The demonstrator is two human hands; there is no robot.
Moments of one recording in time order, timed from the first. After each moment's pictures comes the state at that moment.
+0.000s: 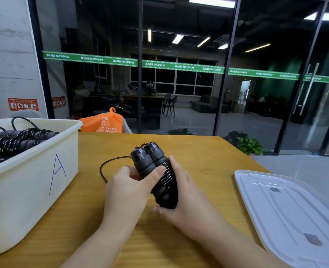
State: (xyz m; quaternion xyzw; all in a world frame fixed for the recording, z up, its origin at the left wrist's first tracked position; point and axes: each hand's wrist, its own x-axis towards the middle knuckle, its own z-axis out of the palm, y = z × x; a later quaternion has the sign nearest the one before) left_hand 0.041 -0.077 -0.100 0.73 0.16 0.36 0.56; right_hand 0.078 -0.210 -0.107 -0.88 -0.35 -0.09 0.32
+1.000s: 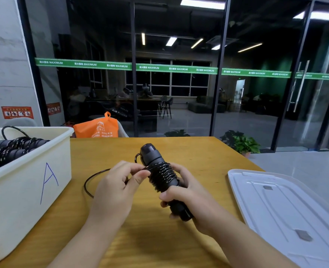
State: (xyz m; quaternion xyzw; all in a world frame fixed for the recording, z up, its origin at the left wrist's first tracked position) left_hand 0.041 -0.060 -0.100 0.81 -0.06 0.43 0.40; right_hand 0.087 -0.224 -0.091 -0.68 -0.25 0.18 0.67
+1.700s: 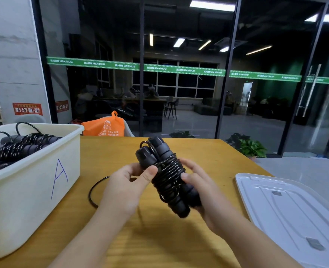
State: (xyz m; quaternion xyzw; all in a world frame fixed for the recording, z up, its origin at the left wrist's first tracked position) left_hand 0.039 -0.065 -0.090 0.72 0.04 0.29 0.63; right_hand 0.091 -0.226 -0.089 -0.65 -0.24 0.16 0.70
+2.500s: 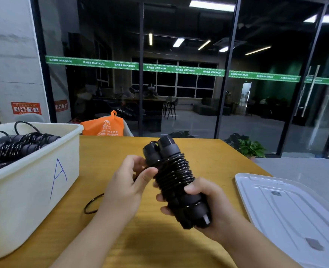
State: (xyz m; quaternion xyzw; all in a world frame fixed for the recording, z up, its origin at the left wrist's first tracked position) left_hand 0.042 -0.056 -0.095 0.78 -0.03 0.37 0.51; right_hand 0.090 -0.225 -0.093 -0.45 -0.31 0.33 0.77
